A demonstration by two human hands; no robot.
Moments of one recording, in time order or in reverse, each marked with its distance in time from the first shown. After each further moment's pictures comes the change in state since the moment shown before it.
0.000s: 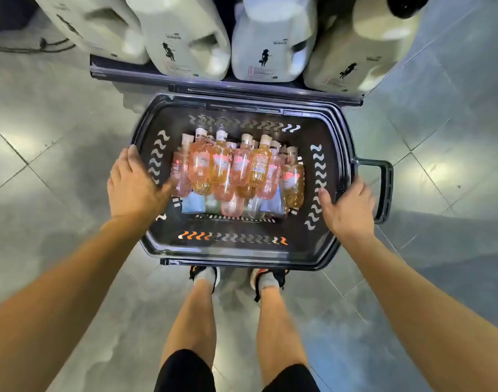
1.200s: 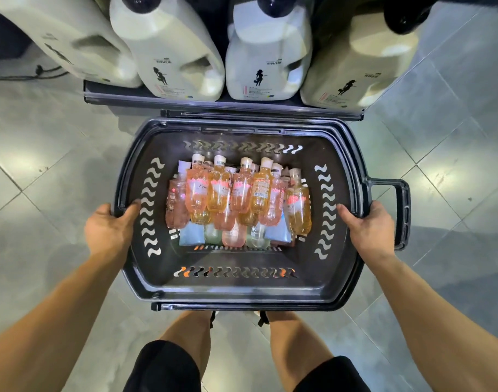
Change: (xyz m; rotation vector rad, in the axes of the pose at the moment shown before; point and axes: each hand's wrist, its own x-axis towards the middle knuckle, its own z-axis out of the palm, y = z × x) left_hand 0.020 -0.029 0.020 -0.560 0.095 -0.503; right_hand 0.049 0.033 0.000 0.359 0.061 0.156
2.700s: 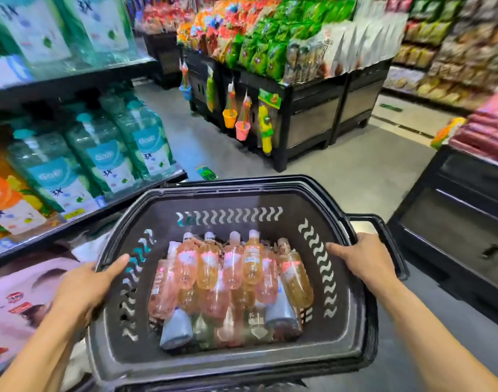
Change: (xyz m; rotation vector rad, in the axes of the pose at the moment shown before) left_hand -0.441 0.434 -0.246 0.208 -0.287 0.912; right_hand -0.319 0.026 -0.565 0.381 0.552 0.141
